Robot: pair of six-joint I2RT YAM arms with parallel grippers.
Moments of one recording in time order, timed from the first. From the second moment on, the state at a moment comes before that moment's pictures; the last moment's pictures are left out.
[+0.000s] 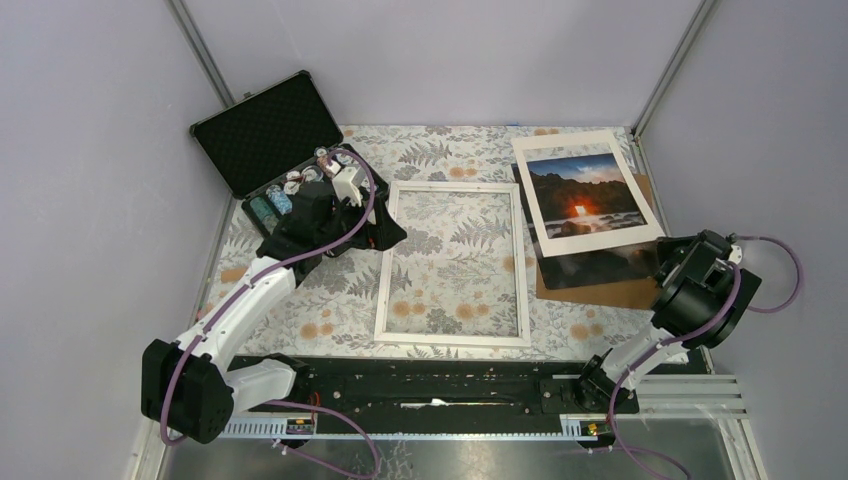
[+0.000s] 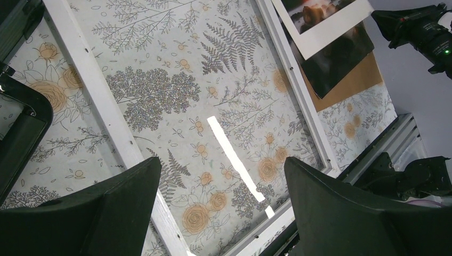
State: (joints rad) left arm -0.37 1.14 0.87 -0.23 0.42 -0.37; right arm -0.74 1.73 0.64 0.57 -0.22 0.82
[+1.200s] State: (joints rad) left arm -0.37 1.15 0.86 -0.22 0.42 -0.38; right arm -0.59 1.73 0.91 0.12 -0.20 0.75
